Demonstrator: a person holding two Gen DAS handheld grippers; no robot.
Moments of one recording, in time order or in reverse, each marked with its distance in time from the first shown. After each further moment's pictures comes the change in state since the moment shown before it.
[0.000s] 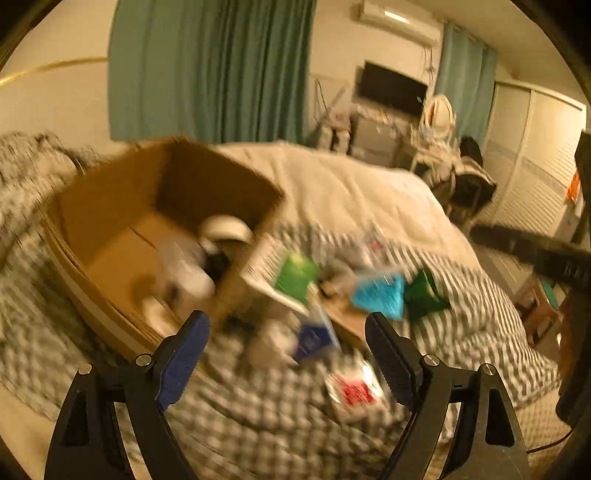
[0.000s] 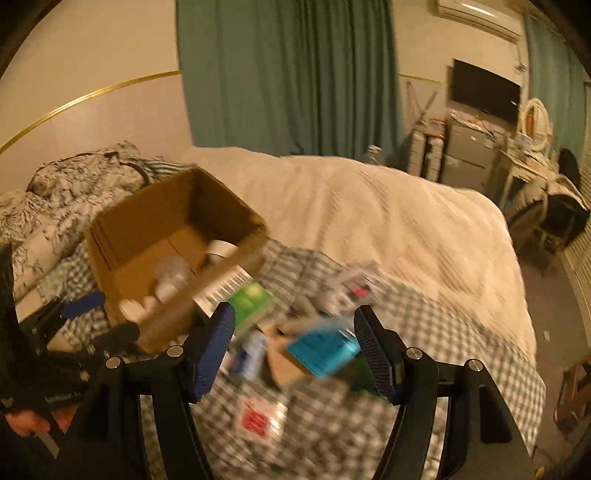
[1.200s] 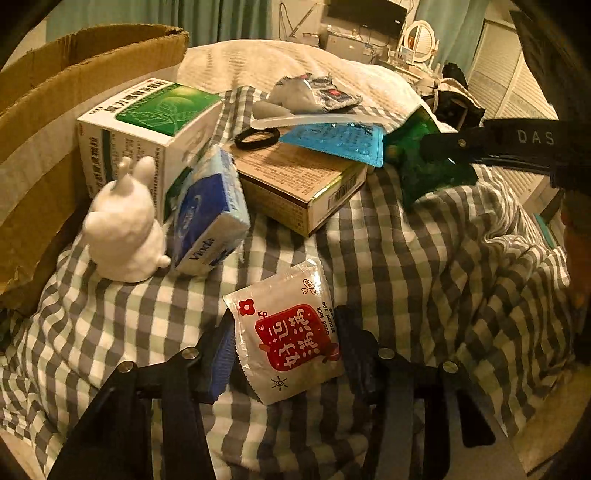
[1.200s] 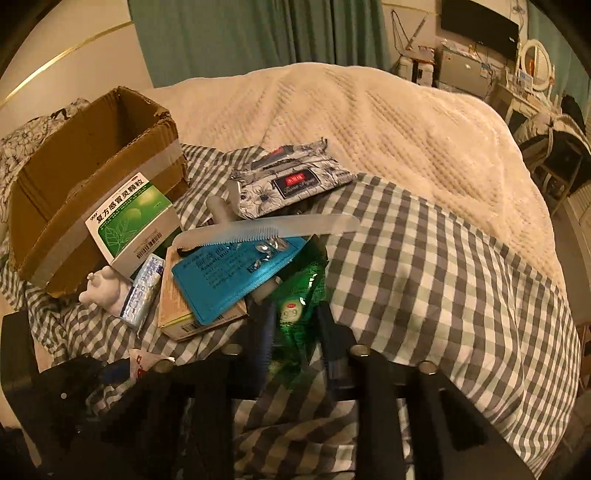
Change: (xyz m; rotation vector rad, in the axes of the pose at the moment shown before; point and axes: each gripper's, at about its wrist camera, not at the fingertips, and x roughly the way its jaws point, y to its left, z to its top) left arm 0.111 -0.053 -0.086 0.080 0.270 -0.071; right arm 0.125 -0.074 -0.056 0.077 0.258 0.009
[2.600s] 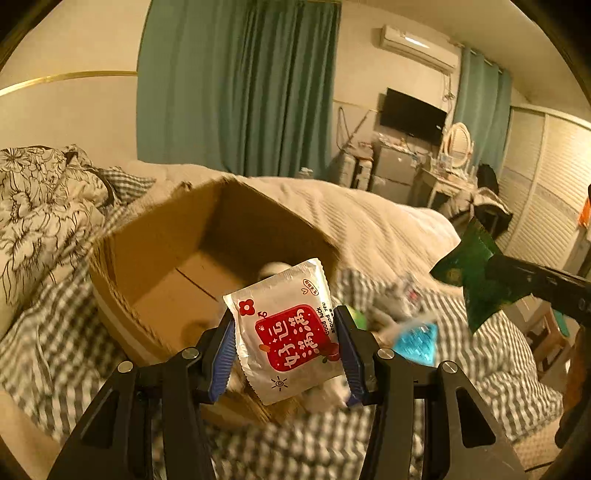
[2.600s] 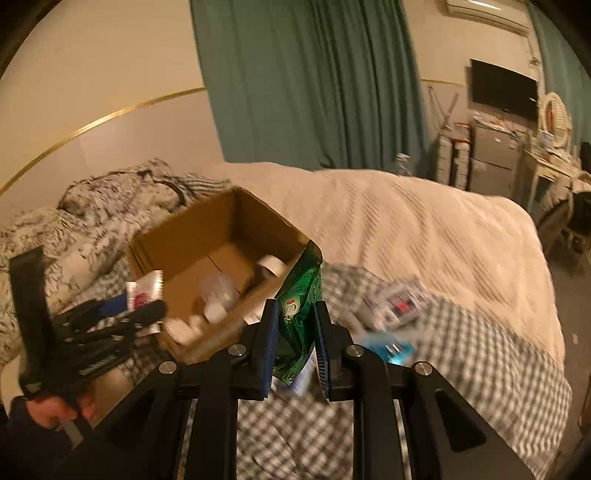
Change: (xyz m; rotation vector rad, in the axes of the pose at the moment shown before) left arm -0.178 0.123 0.088 -0.139 -0.406 0.147; right arm -0.138 0.140 0.058 -0.130 -0.302 0.170
